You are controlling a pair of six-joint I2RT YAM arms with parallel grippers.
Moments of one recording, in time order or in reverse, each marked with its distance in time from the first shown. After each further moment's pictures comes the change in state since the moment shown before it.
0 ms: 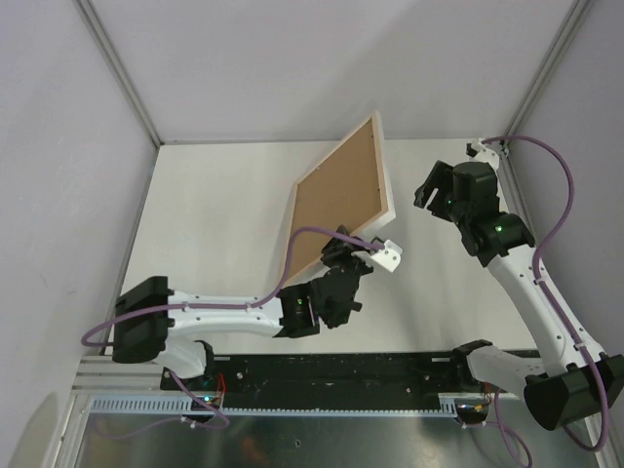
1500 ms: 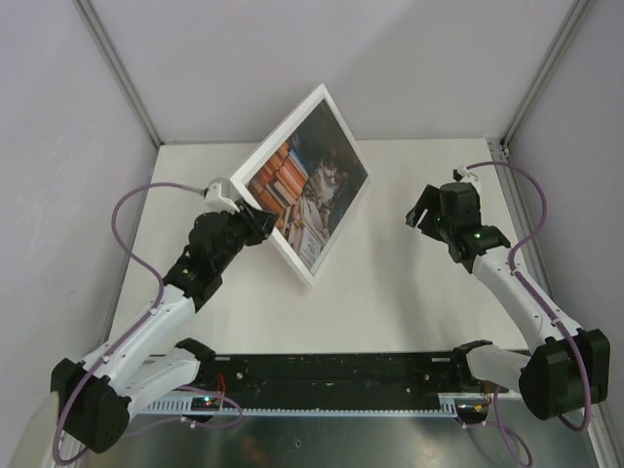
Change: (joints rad) left arm 0.900 -0.564 -0.269 -0.465 1.024 -1.290; right arm -0.047 0.053 -0.260 0.185 -0.094 0.082
